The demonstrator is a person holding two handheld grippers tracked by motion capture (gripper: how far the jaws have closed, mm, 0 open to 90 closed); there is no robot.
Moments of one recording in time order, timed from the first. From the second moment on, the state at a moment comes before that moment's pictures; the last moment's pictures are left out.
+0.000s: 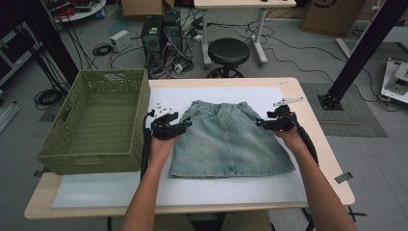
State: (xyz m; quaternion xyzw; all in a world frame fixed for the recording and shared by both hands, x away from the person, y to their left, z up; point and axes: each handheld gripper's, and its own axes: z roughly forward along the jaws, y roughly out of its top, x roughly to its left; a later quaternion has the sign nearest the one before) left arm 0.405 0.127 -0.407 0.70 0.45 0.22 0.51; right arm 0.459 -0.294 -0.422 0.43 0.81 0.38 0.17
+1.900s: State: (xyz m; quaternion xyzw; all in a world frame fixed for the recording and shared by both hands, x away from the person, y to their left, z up) left arm 0.499 0.100 -0.444 0.76 0.49 0.14 0.41; right arm 0.468 -0.301 -0.428 0.45 0.81 0.35 0.16
